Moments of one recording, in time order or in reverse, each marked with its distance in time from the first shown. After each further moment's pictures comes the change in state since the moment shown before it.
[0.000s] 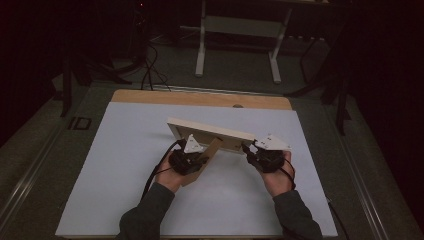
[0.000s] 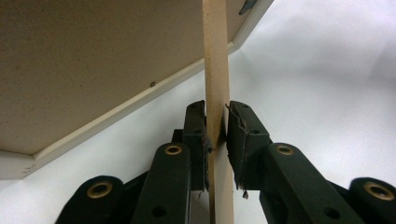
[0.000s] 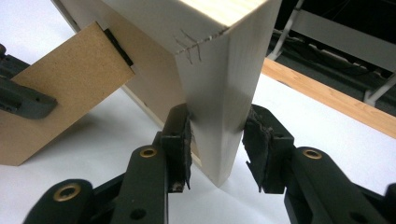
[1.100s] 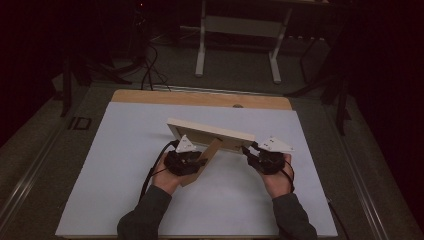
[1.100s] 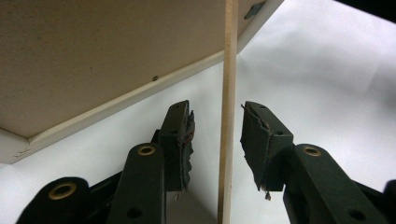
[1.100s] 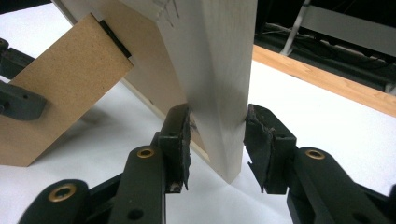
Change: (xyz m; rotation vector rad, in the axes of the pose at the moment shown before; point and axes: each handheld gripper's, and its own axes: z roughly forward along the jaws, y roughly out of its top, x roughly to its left) left arm 0.009 -0.012 -0.005 -0.059 -0.035 -0.091; right arm -0.006 -0.014 0.005 -0.021 0.045 0.063
